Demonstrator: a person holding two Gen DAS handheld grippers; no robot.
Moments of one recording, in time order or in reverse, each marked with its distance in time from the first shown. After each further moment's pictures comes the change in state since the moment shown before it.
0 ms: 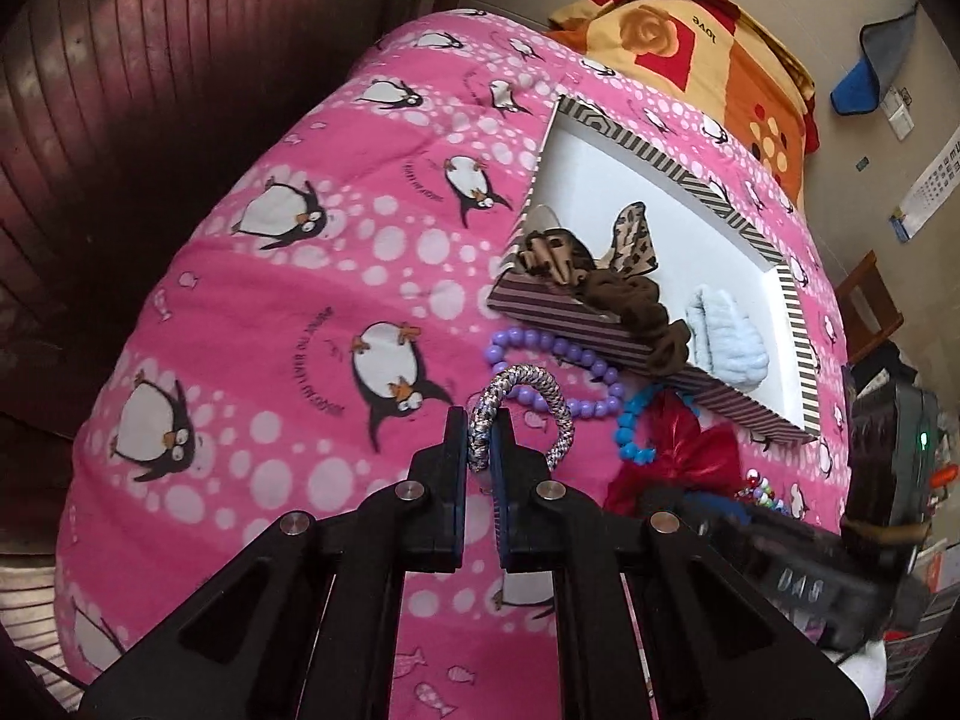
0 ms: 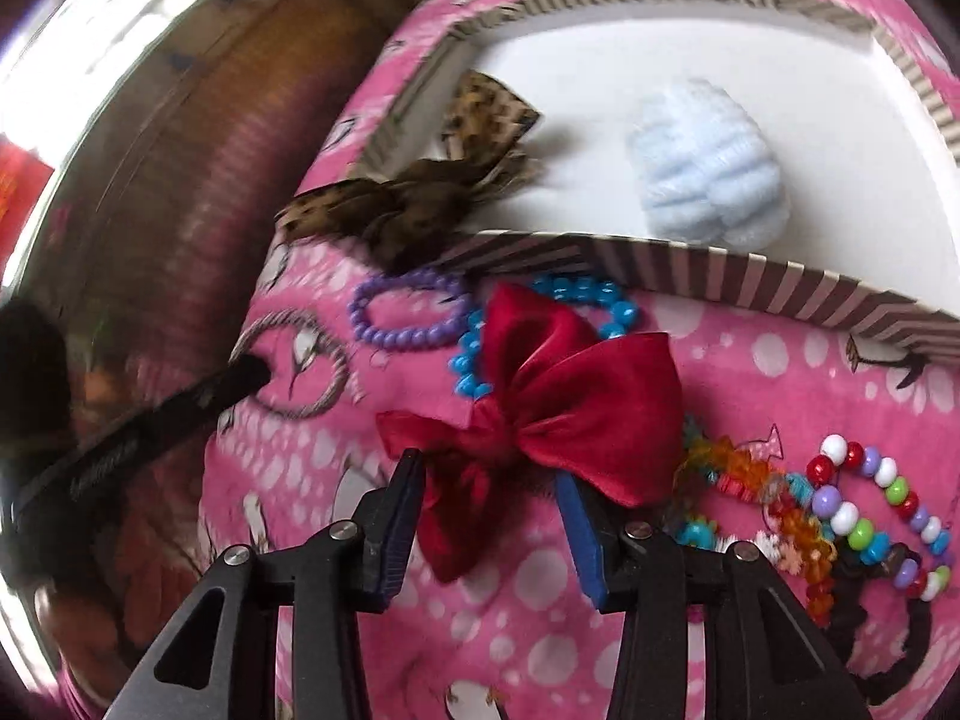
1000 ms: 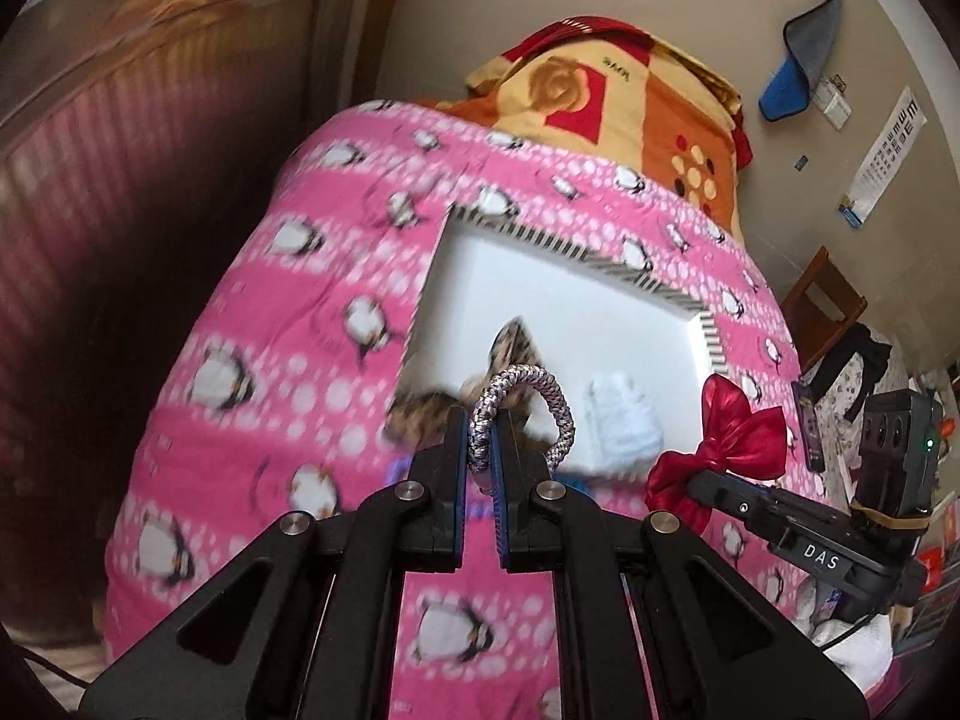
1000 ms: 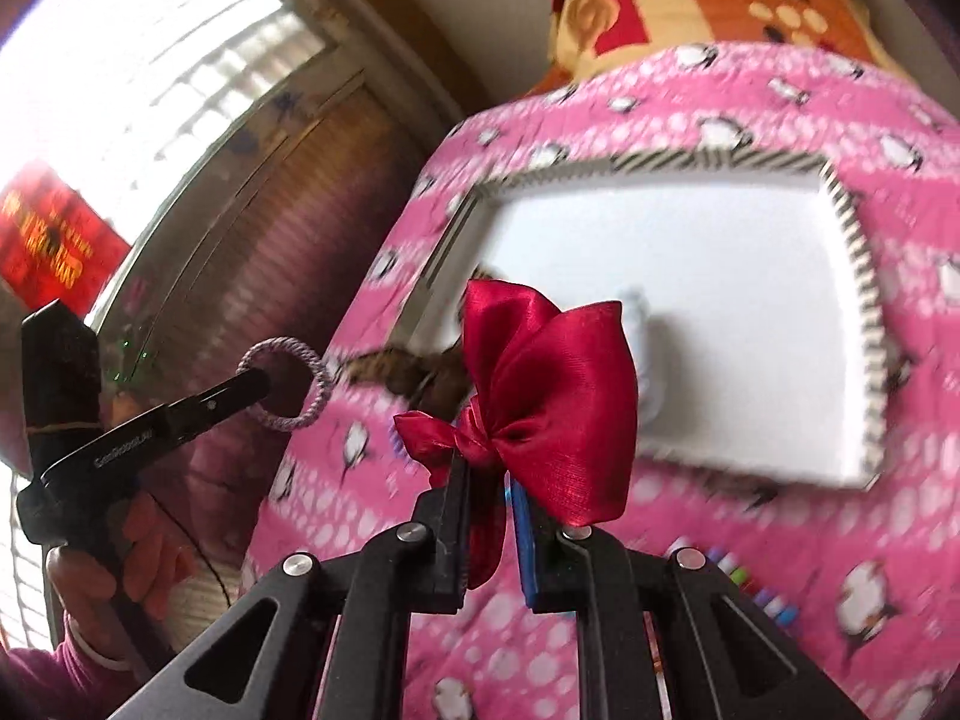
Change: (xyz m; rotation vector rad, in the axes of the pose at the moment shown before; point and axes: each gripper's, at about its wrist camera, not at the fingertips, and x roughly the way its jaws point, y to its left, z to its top) left arm -0.042 -0.070 0.064 0.146 -0.108 -0.067; right arm -0.100 -0.016 0.023 -0.075 -0.223 0.050
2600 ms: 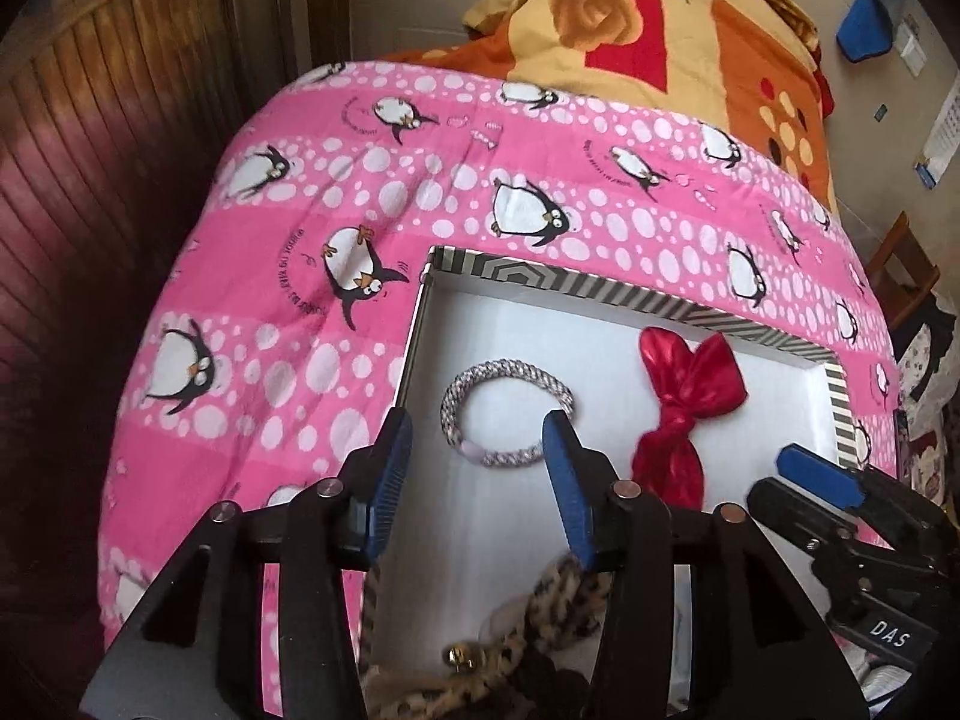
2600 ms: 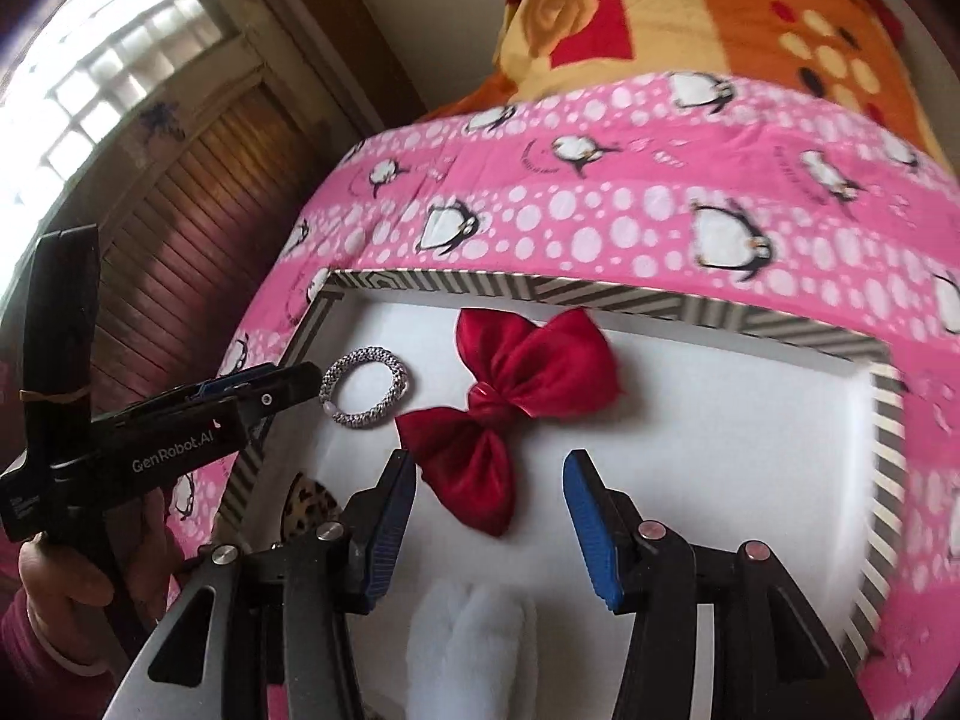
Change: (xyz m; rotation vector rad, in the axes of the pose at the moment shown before) left arm 0.161 -0.012 0.093 0.078 0.127 0.134; right arm 0.090 -0.047 0.125 -0.057 0.030 -0.192
